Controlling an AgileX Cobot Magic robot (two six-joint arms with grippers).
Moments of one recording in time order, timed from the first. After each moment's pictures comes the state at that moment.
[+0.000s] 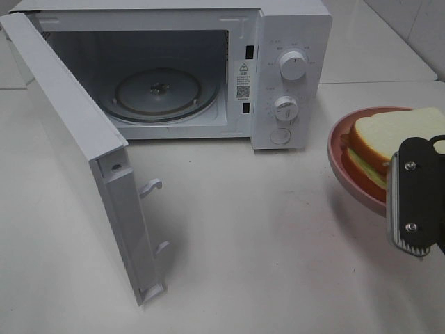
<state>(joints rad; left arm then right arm) 0.02 0.00 -0.52 -0.09 1.09 0.09 0.57 1.02 -0.48 -0.39 0.61 -0.52</state>
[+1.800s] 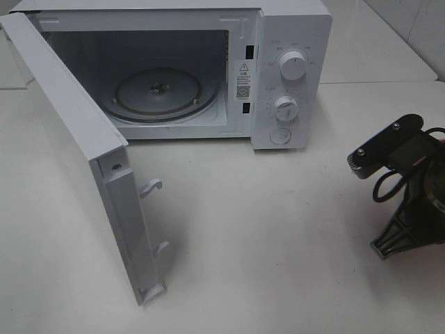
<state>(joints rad) 0.02 0.00 -0.52 -0.09 1.09 0.09 0.57 1.45 -0.56 -0.80 0.71 0.72</state>
